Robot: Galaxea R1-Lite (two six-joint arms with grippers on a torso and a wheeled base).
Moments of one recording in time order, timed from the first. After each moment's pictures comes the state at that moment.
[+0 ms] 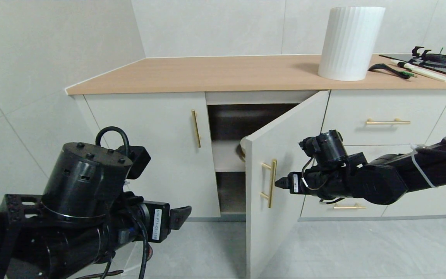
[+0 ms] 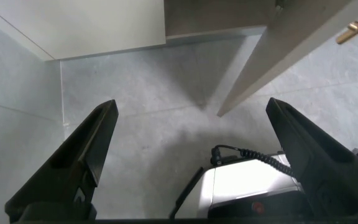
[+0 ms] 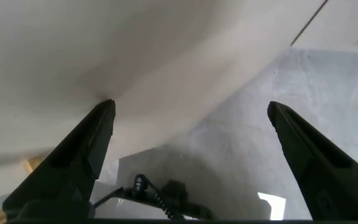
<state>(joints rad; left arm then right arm) -0.70 1.45 -0.77 0.01 0.39 -0.37 0.52 2.01 -1.15 -0.18 -0.12 0.40</state>
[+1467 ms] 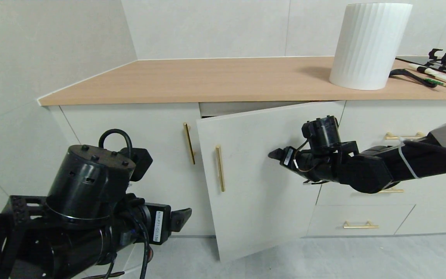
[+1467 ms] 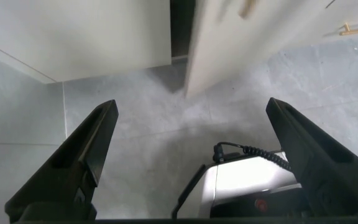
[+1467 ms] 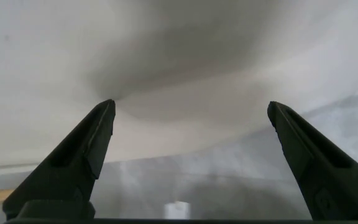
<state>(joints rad) -0.70 1.46 -0.77 0.01 0.39 -0.37 0.52 2.06 -1.28 -0.29 -0.14 0.74</state>
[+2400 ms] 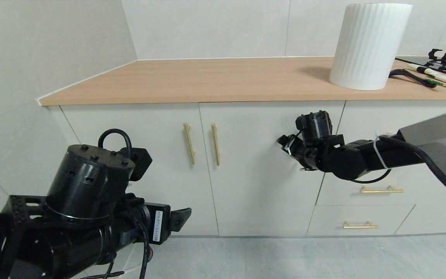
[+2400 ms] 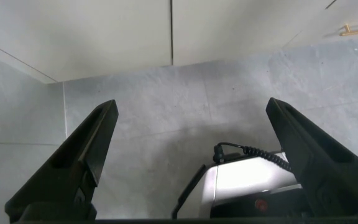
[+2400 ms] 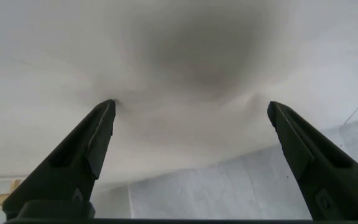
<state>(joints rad) -0.70 1.46 -0.77 0.01 0.39 -0.37 0.46 2.20 -1.48 -0.28 -0.34 0.83</state>
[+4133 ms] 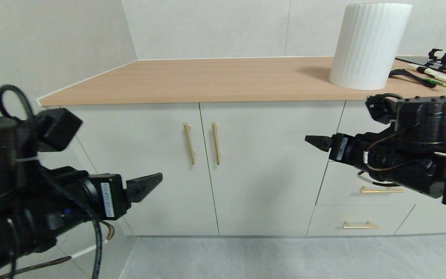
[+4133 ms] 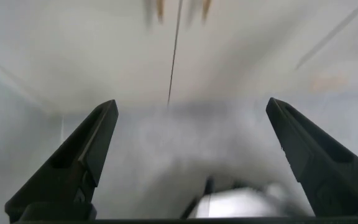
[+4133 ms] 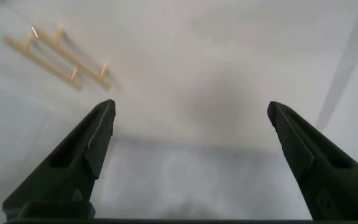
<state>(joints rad) -0.63 1.22 -0.77 -0.05 0.39 -0.33 0.47 1.62 -0.86 -0.54 -0.14 0.40</state>
